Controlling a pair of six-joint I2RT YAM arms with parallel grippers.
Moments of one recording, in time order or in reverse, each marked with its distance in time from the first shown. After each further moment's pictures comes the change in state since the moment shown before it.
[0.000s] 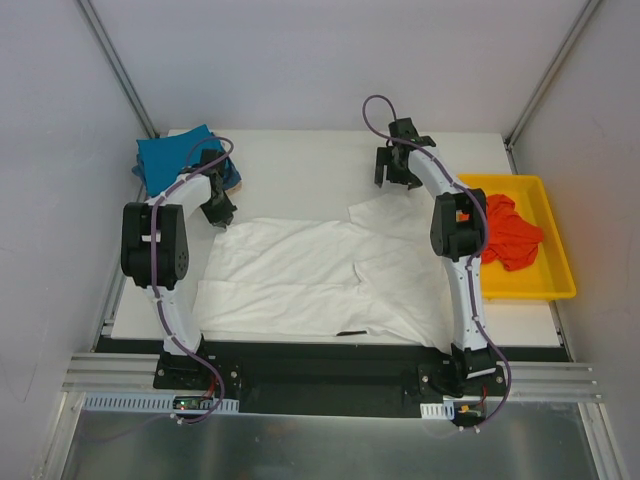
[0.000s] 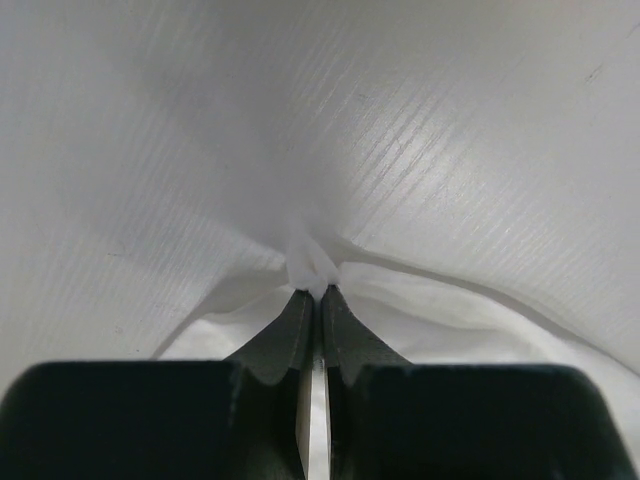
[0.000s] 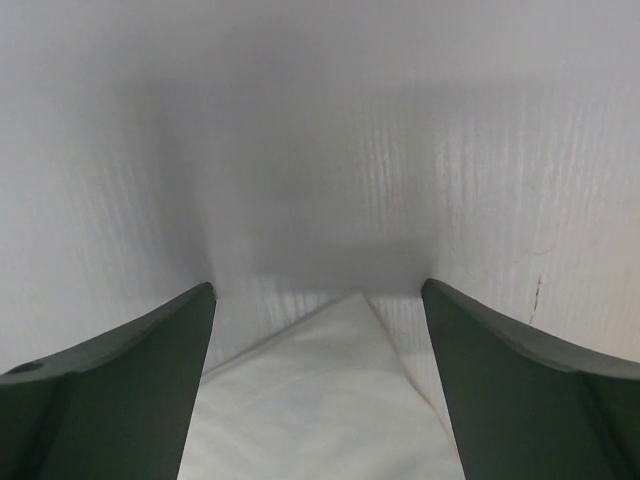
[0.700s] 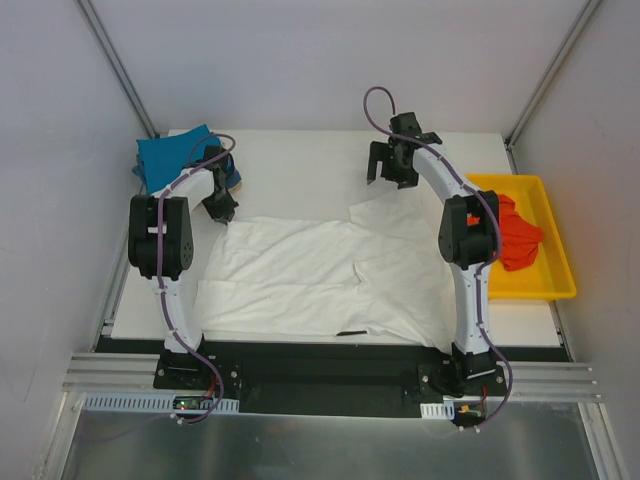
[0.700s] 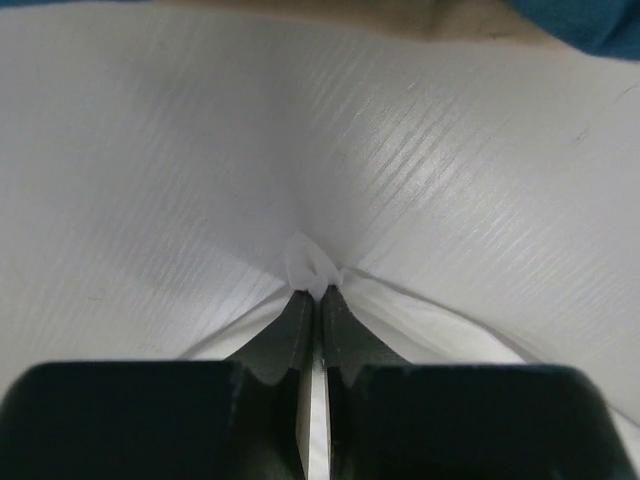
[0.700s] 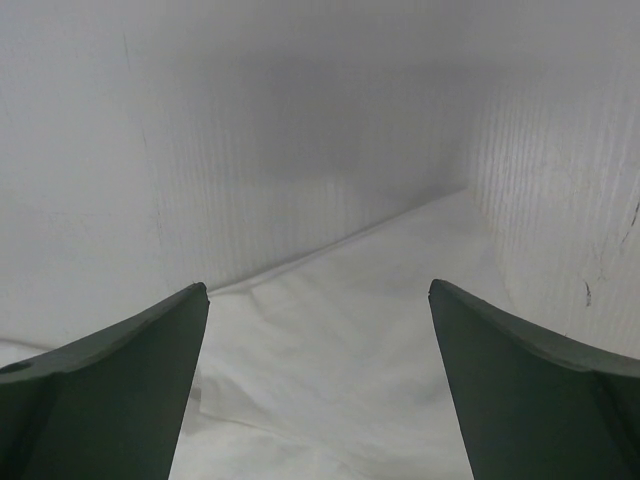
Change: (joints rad) left arm 0.000 0.096 0.093 -0.024 -0.006 -0.007; right arm 0.025 -0.198 -0.174 0.016 -0.191 0.055
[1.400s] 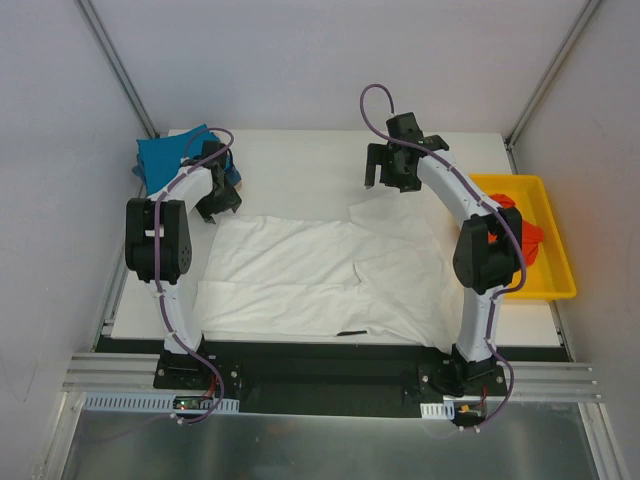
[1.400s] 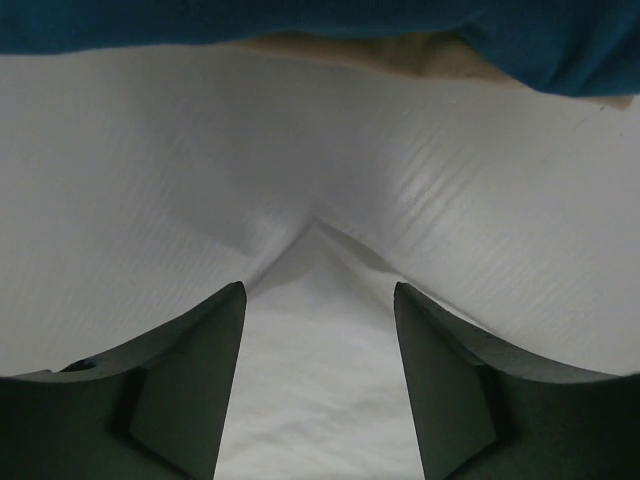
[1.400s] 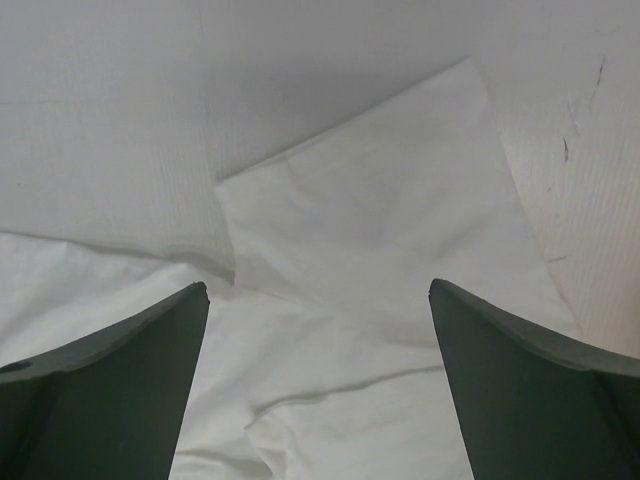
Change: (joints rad) left arm -0.008 -0.070 -0.007 0.006 -0.060 -0.015; right arm 0.089 -0.327 -0.255 -0.035 0.106 0.046
